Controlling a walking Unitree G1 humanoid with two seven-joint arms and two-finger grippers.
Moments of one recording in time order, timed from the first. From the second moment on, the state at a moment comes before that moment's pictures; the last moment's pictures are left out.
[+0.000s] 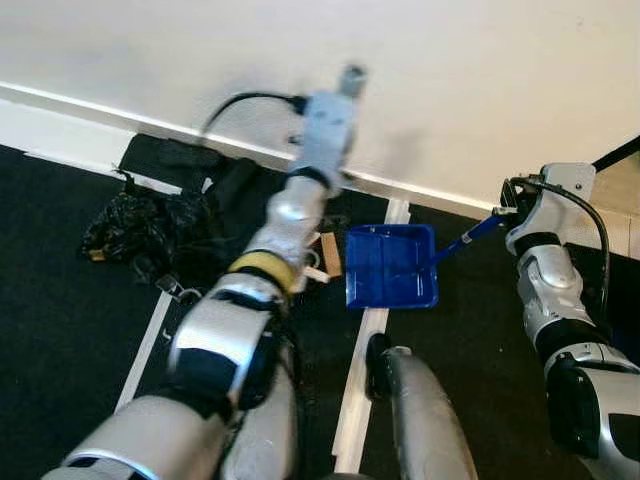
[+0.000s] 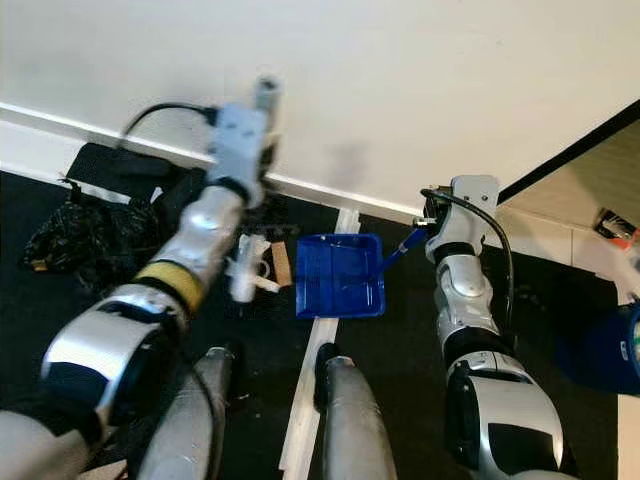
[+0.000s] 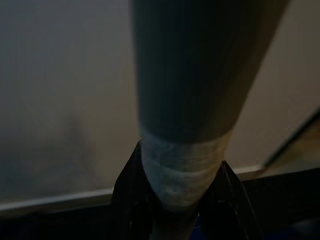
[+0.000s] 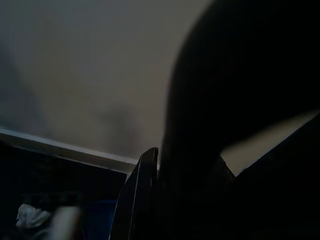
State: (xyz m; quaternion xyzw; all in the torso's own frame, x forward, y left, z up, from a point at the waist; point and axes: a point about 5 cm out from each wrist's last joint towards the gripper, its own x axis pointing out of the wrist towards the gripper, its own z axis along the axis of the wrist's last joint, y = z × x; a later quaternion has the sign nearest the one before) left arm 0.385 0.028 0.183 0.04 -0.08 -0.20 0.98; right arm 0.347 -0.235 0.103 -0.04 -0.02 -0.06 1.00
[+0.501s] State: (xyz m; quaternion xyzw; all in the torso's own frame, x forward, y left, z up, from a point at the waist) left arm 0.389 0.012 0.225 0.02 -0.13 -0.26 0.96; right arm 0.343 -0.240 0.100 -0.03 -0.02 -0.07 1.00
